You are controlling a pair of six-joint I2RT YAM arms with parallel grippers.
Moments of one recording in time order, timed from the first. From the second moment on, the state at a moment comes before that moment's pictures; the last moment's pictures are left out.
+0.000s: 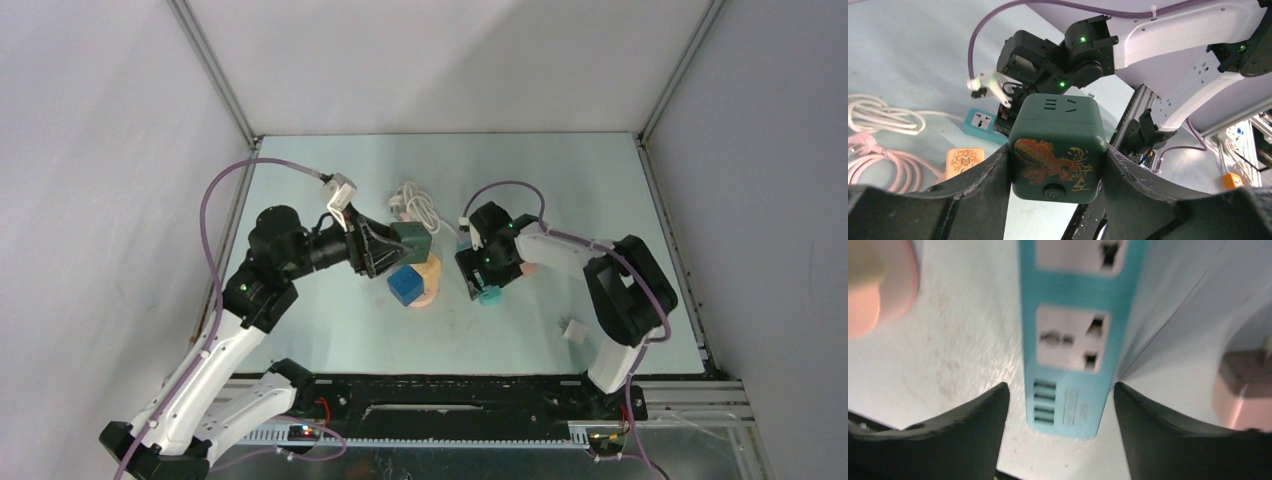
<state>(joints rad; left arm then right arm) -0.50 0.81 0.93 -0.24 0.56 -0.35 0.60 1.80 1.14 -0.63 -0.13 0.18</state>
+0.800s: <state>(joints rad) -0.65 1.58 1.33 -0.48 0.40 0.01 0.19 1.14 0.74 -0.44 -0.36 0.26</state>
